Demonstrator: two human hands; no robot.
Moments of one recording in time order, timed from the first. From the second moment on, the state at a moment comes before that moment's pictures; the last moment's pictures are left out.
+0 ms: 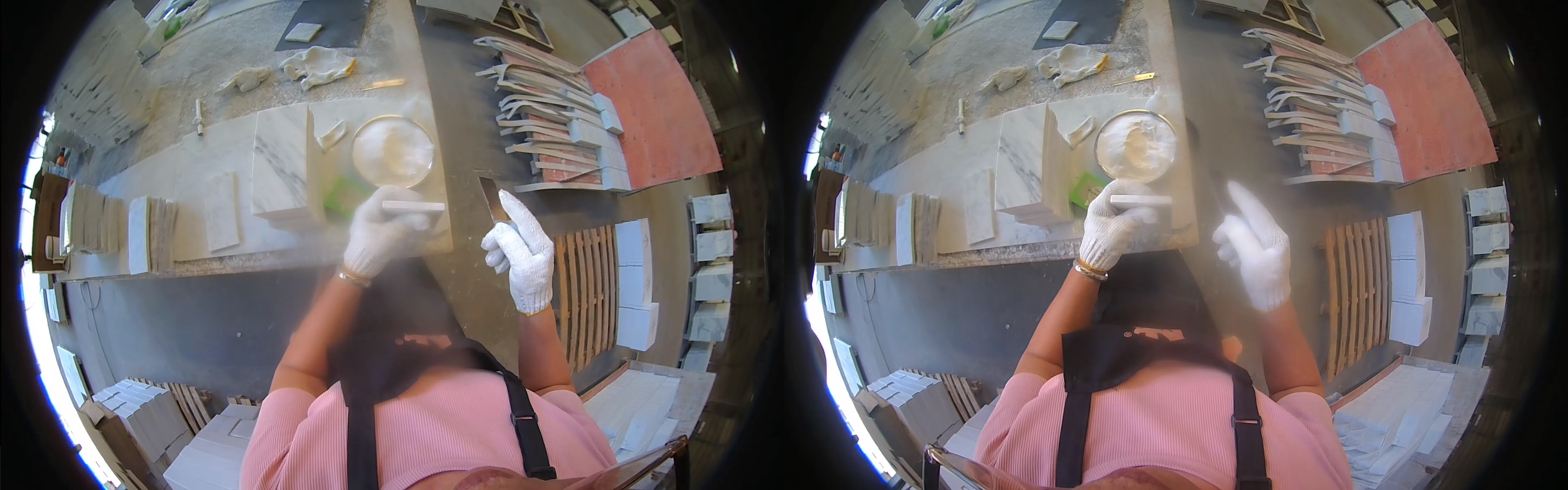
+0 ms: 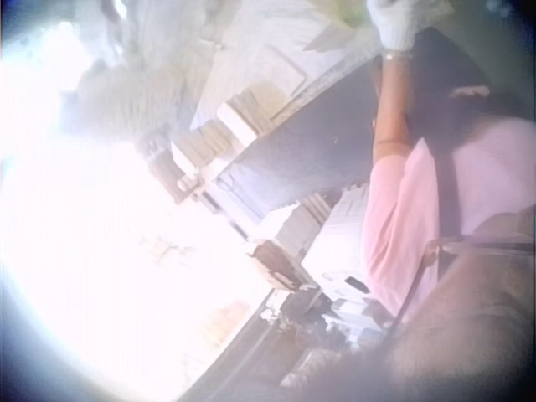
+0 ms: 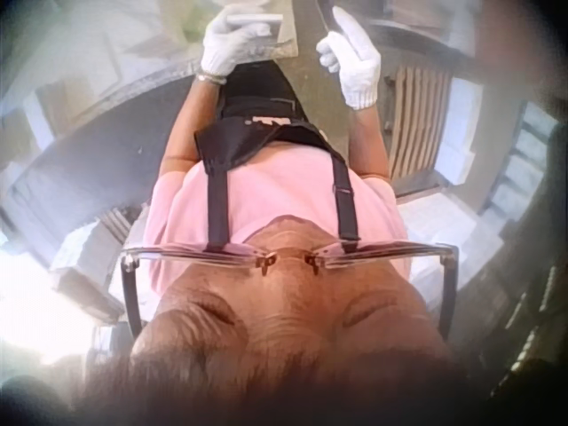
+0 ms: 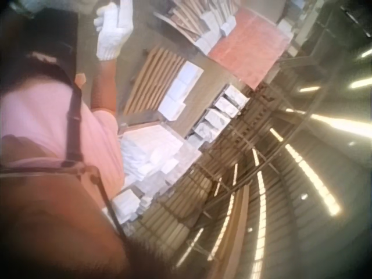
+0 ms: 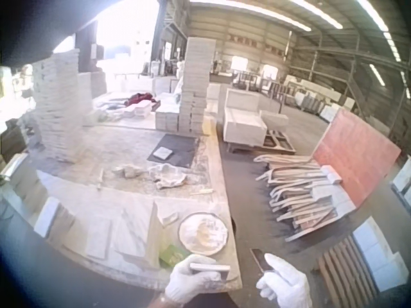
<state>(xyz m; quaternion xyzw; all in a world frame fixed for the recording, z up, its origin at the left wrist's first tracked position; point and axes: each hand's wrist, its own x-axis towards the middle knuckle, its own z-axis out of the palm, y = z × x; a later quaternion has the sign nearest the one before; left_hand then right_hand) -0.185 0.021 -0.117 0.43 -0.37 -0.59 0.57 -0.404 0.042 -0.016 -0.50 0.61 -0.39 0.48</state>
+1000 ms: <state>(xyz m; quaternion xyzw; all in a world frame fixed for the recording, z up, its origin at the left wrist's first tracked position) -0.166 0.053 -0.099 0.37 -0.21 -0.72 0.55 -0.383 -0.061 -0.096 -0.84 0.48 -0.25 0.07</state>
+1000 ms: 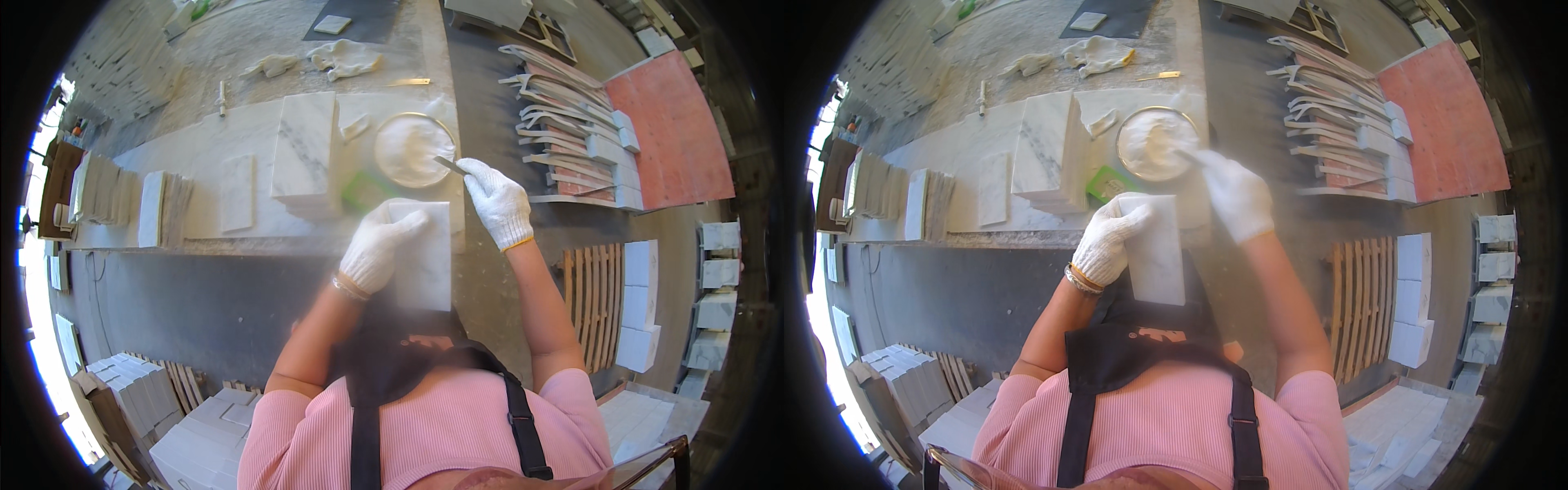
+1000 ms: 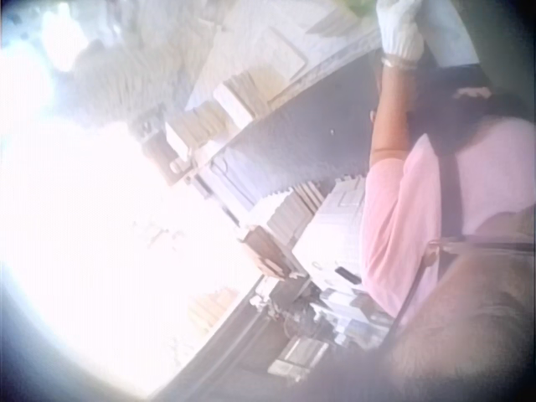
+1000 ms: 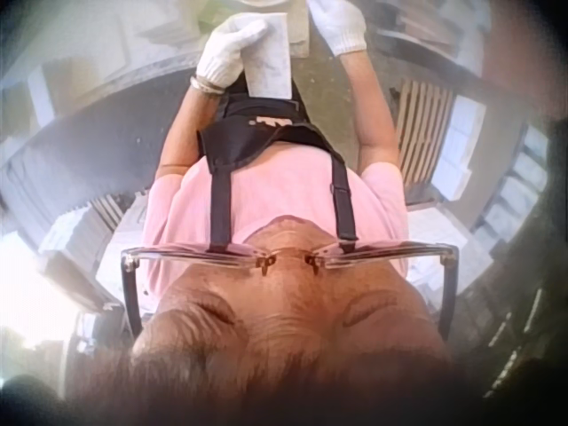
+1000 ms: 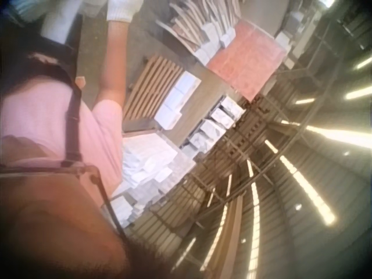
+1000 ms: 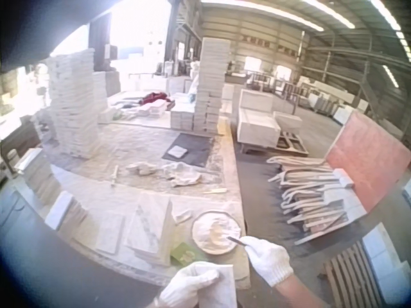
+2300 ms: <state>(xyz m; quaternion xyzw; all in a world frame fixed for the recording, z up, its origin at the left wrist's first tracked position) -0.085 0.075 -0.049 0.51 -0.40 -0.67 0.36 -0.272 0.011 -0.162 -0.90 0.36 -0.25 -0.03</state>
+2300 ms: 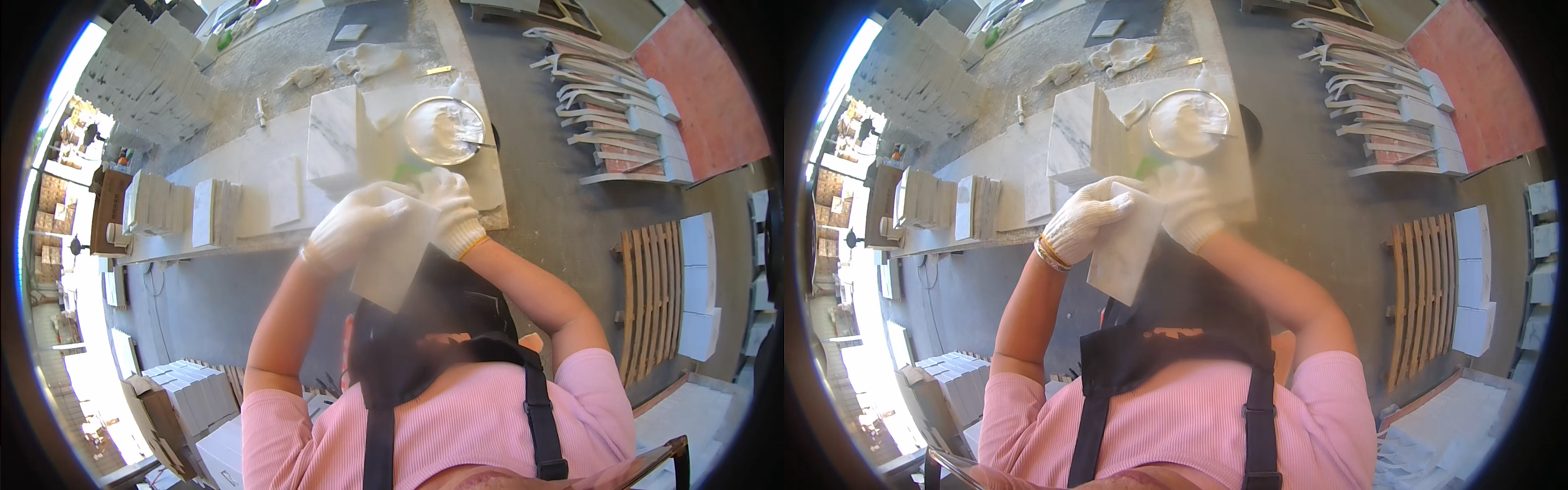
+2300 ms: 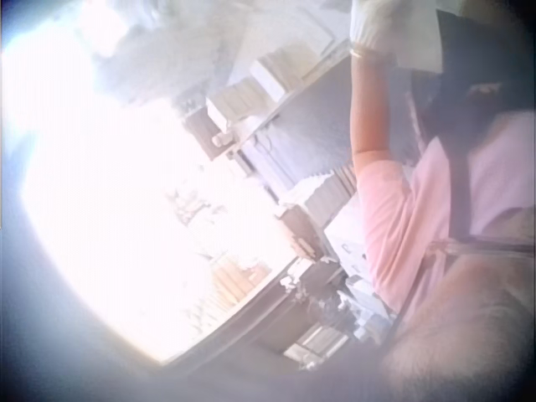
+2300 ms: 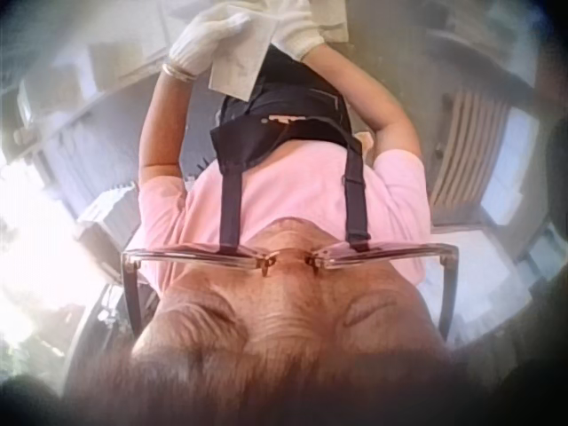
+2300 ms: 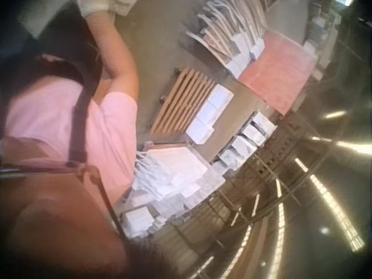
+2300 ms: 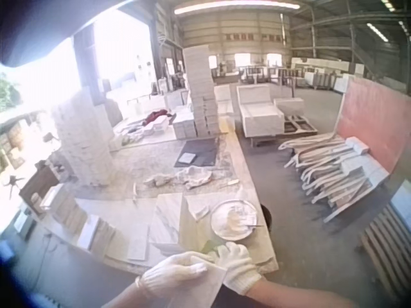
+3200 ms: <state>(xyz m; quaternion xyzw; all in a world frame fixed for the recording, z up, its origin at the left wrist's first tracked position) -0.197 -0.053 -0.149 0.31 -0.94 -0.02 0.14 -0.484 0.030 -0.184 -0.35 0.52 -0.49 0.61</state>
